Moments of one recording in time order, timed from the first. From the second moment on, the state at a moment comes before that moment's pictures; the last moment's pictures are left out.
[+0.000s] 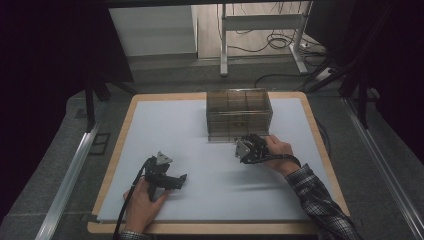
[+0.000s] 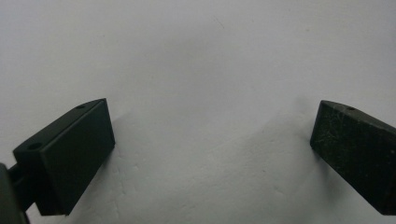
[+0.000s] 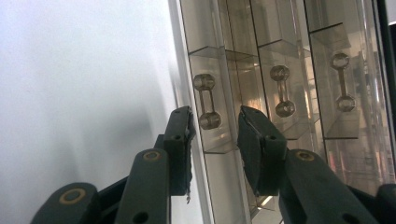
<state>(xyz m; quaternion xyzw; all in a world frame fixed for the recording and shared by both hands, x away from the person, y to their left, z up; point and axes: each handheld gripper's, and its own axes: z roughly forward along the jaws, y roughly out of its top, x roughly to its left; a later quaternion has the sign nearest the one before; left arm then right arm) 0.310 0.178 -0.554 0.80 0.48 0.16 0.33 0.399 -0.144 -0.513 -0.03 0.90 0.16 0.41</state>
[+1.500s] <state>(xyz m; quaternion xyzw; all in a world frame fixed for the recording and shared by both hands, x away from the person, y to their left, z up) 0.310 0.178 -0.554 0.80 0.48 0.16 0.33 0.468 -0.188 -0.474 0.04 0.95 0.24 0.18</state>
